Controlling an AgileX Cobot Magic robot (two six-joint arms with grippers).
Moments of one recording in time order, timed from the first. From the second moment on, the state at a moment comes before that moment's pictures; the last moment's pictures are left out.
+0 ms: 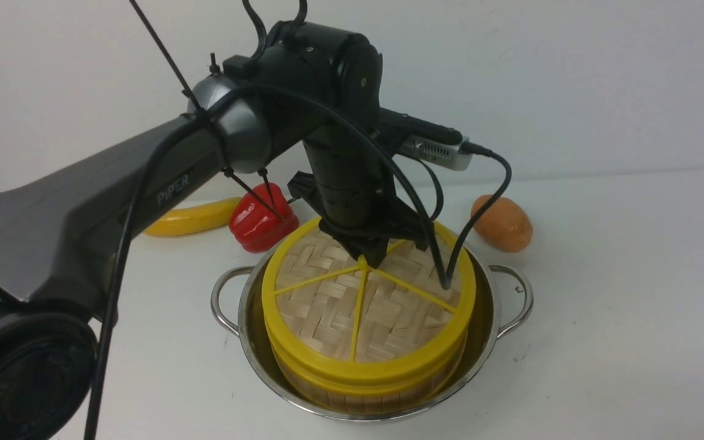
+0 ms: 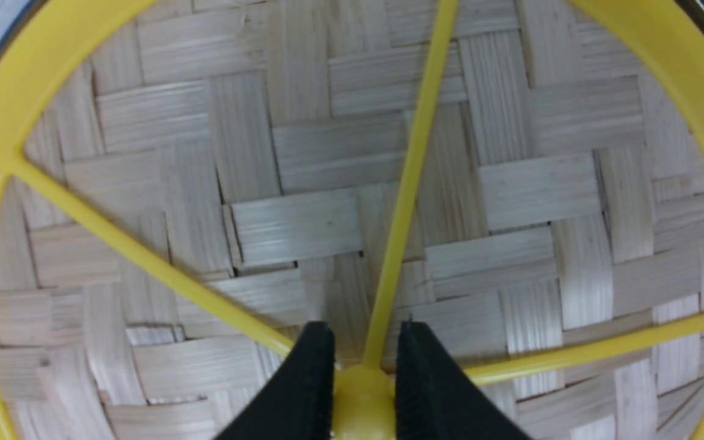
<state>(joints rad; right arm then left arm) 0.31 -0.01 0.02 -0.02 0.40 0.05 -0.56 2.08 -1.92 -0.03 1.23 0.00</state>
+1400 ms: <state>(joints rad) 0.31 -0.01 0.02 -0.02 0.40 0.05 -0.56 2.08 -1.92 0.04 1.23 0.02</state>
